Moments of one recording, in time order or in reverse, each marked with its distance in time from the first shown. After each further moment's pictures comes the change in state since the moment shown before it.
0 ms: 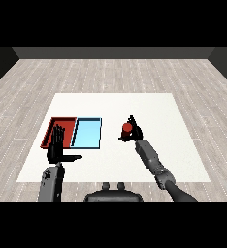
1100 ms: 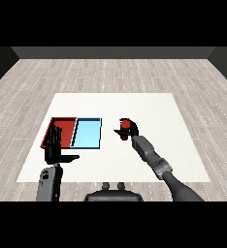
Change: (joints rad) left arm 0.007 0.013 0.024 -0.007 0.015 -0.007 -0.006; right arm -0.208 0.003 0.187 0.277 -0.164 -0.275 0.059
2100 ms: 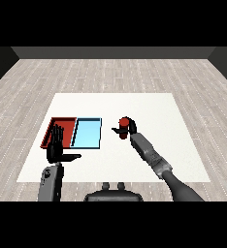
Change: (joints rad) left arm -0.018 -0.007 -0.013 0.014 -0.013 0.006 0.004; right arm -0.018 -0.003 0.114 -0.060 0.007 -0.180 0.045
